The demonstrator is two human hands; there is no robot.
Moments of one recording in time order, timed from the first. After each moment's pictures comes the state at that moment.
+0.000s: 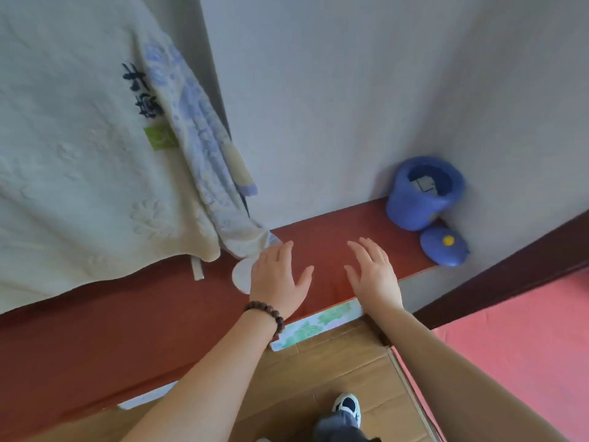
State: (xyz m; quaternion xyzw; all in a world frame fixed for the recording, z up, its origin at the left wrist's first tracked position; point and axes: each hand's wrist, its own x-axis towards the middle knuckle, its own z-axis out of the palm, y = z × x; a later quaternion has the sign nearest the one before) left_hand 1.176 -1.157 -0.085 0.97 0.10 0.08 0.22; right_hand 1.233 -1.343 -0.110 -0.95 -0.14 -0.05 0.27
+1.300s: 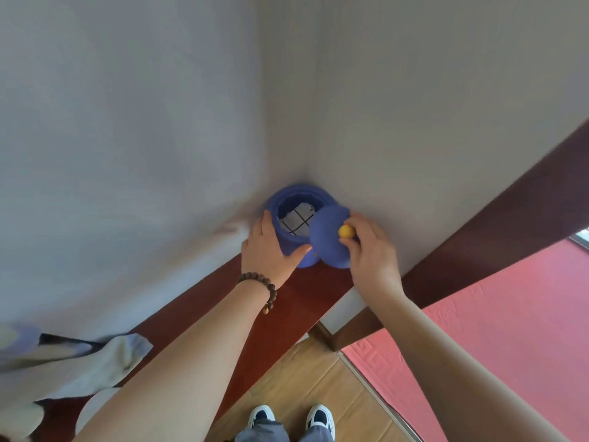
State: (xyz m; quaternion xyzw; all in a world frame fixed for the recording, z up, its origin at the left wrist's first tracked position) left_hand 1.411 -1.331 -0.075 0.96 0.00 0.00 0.28; right_hand 1.366 -1.505 -0.043 -0.92 0.03 -0.14 0.37
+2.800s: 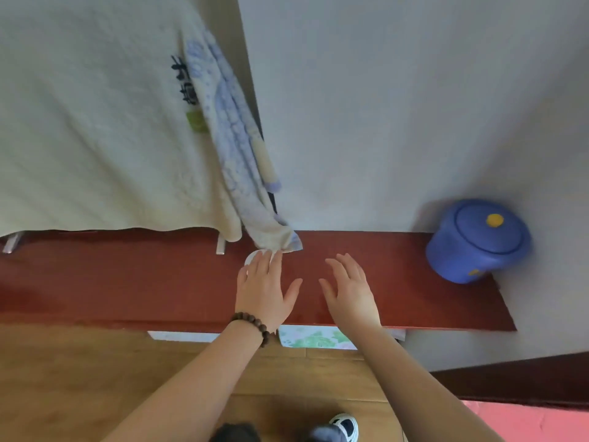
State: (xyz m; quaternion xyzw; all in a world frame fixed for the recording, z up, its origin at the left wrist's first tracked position) left_hand 1.155 -1.180 -0.082 0.96 0.28 0.03 0.09; right_hand 1.252 -1.322 -0.099 -0.89 -0.31 0.08 0.31
